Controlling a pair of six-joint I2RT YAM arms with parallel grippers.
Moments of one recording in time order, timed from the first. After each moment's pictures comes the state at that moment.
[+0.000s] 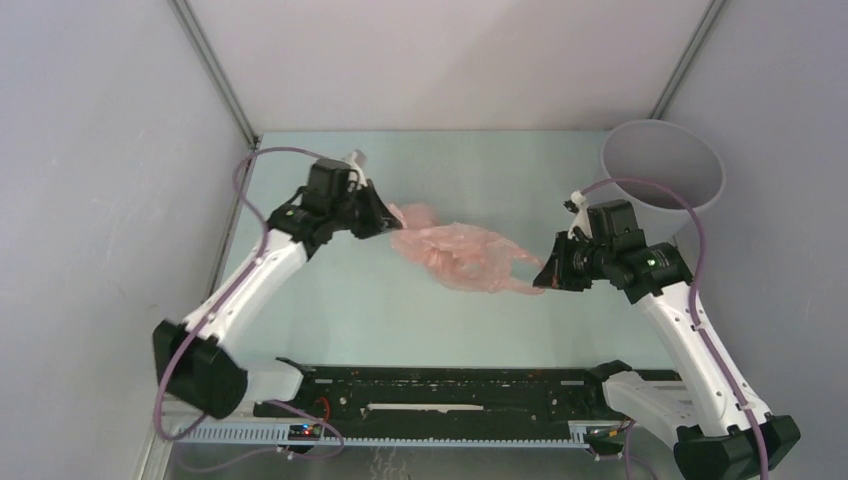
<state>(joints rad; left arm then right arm) -0.43 1.34 1.16 -0.56 0.29 -0.70 0.29 0.95 1.04 -1.00 -0.37 0.43</state>
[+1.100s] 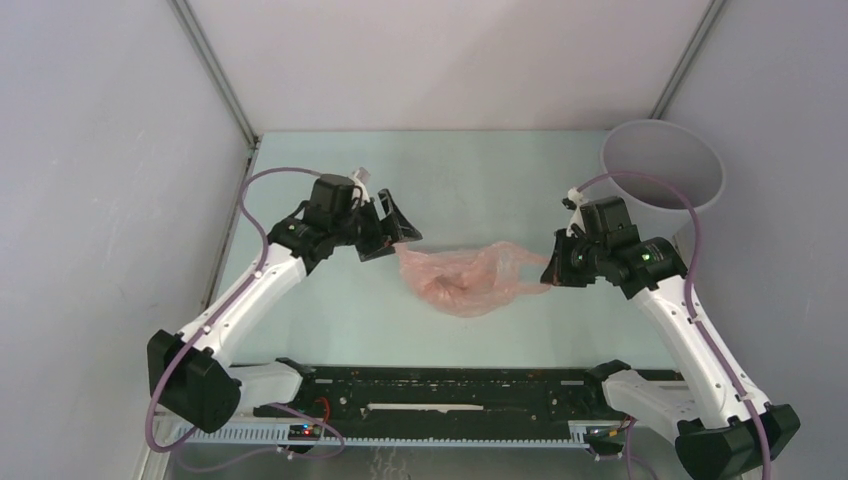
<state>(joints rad) -0.45 1.22 1.05 -0.52 0.35 -0.84 0.33 0.99 1.08 -1.03 -0.21 0.38</state>
